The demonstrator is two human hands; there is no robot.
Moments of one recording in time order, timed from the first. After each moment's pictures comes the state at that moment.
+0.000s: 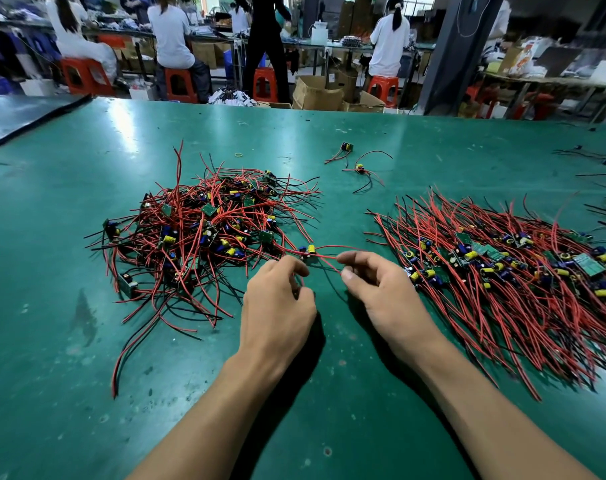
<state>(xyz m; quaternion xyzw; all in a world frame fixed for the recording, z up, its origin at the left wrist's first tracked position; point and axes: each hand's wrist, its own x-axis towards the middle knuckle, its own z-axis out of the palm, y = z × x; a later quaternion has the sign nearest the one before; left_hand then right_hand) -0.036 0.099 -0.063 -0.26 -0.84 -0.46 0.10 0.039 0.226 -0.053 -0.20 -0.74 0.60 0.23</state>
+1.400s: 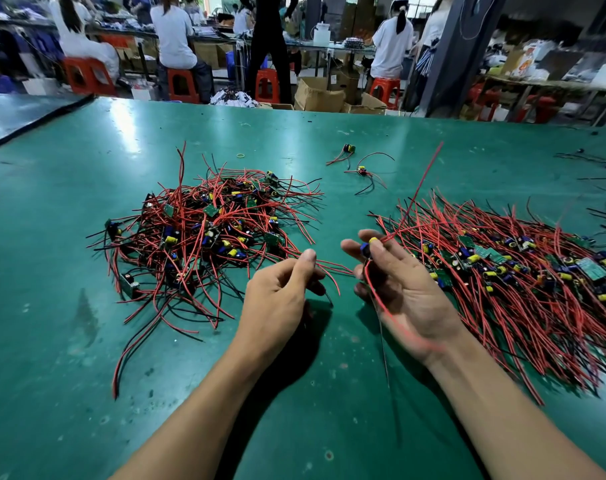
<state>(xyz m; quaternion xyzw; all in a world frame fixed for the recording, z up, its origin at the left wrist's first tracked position) -0.036 0.098 -0.052 -0.22 -0.68 -0.69 -0.14 0.047 0.241 -0.035 -0.10 -0.45 0.87 0.19</state>
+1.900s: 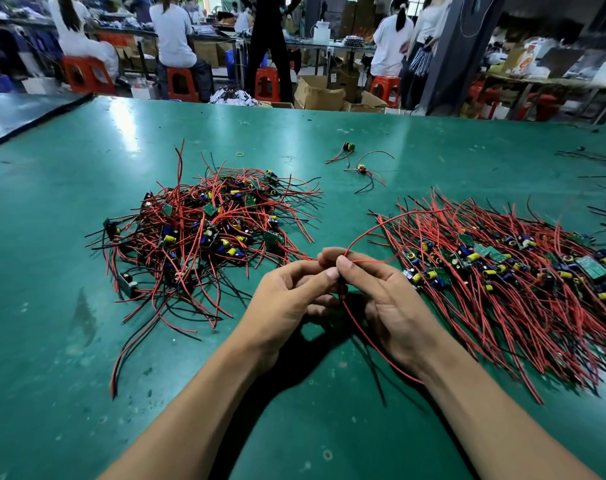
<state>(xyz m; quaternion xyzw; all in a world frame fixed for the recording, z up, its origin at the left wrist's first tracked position) -0.035 0.098 -0.050 -0.21 -0.55 -0.75 -0.31 0.045 0.217 -0.039 -0.12 -0.50 0.85 0.11</state>
